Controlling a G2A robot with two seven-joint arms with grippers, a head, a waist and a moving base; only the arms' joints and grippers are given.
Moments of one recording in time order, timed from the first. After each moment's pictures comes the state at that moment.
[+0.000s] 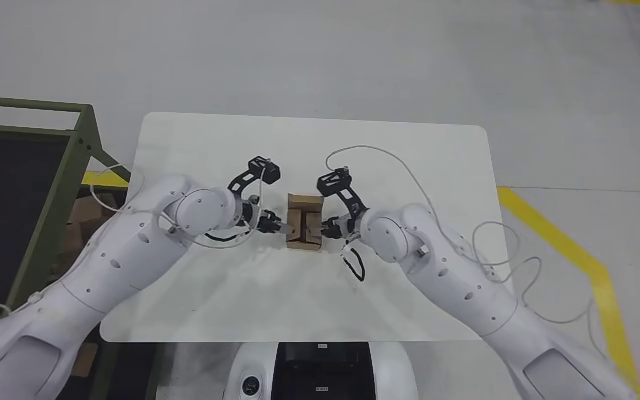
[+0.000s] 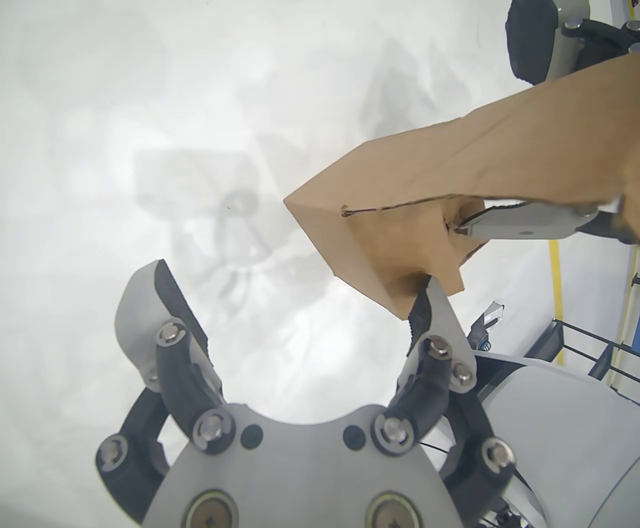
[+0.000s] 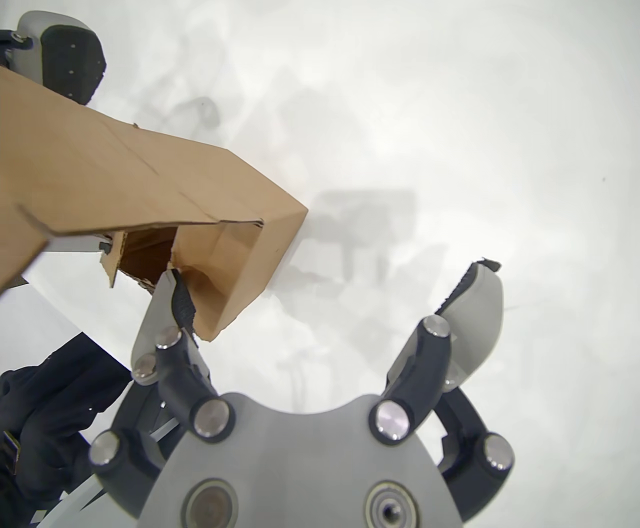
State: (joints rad) left arm 0.85 -0.77 -0.76 -1.66 0.40 0.00 -1.06; right arm -0.86 -1.27 0.67 -1.54 -0.74 0.22 0.96
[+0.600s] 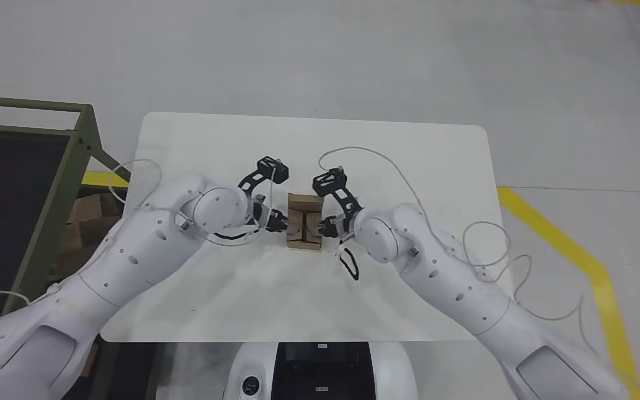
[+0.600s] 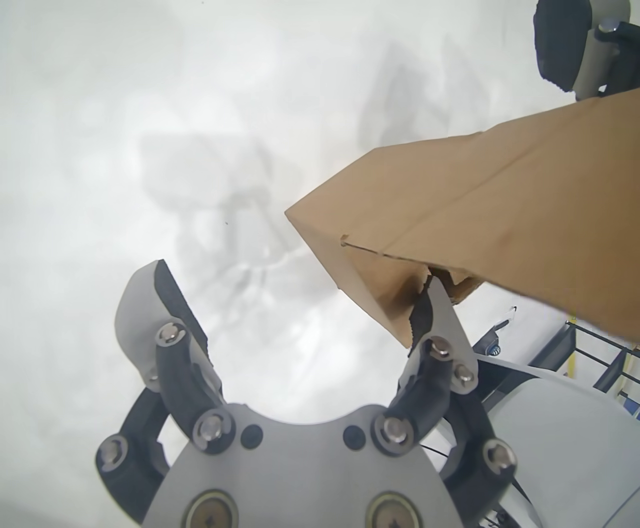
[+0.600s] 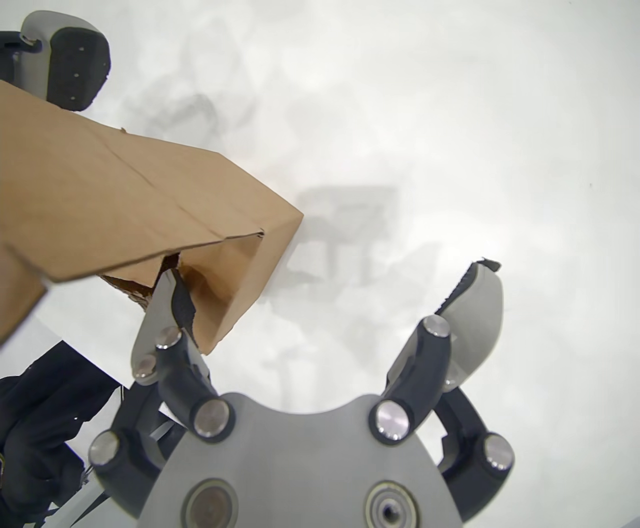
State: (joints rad) left arm 0.80 -0.83 -0.71 -1.63 0.46 0.04 -1.09; right arm -0.85 -1.30 0.65 -1.53 -0.82 0.26 0.98
